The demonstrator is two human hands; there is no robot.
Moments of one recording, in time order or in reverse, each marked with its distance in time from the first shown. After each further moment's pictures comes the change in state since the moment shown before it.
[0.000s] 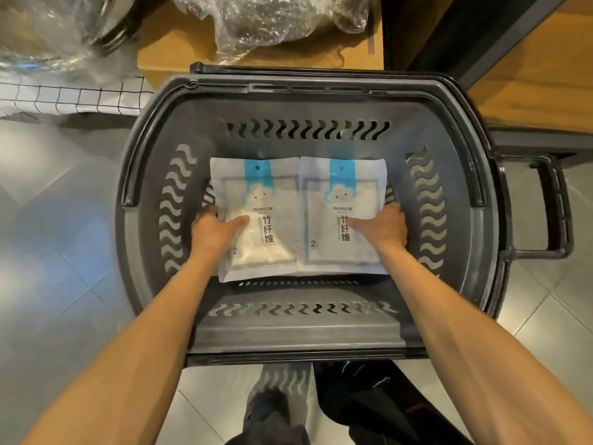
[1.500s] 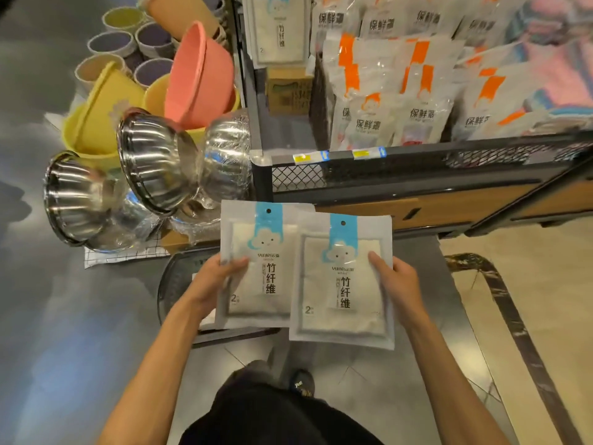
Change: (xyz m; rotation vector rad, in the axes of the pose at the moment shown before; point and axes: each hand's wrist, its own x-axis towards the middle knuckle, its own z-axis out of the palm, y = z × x) left_hand -0.530 0.399 -0.180 -0.514 -0.620 0.238; right_hand -0.361 0.039 -0.660 0.804 -0.016 -0.145
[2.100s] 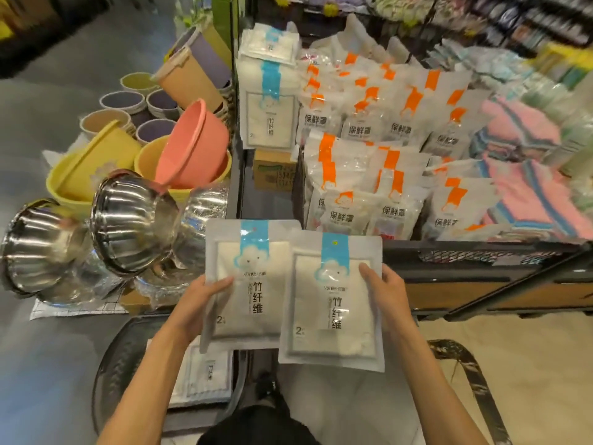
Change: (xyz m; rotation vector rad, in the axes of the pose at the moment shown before) left_hand 0.085 0.099 0.074 -0.169 0.102 0.146; right_hand 0.129 -0.141 -0.040 0.085 -0.073 -0.165
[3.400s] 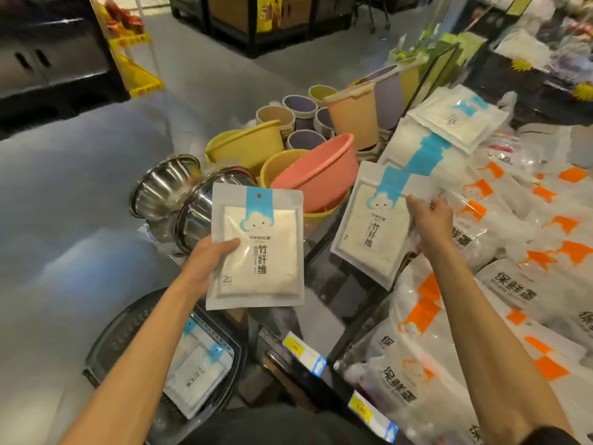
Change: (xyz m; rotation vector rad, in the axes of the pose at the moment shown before) left_hand 0.156 0.102 -0.027 -0.331 0.681 0.198; right_hand 0.372 -0.225 0.243 -0.288 -0.420 -0.432
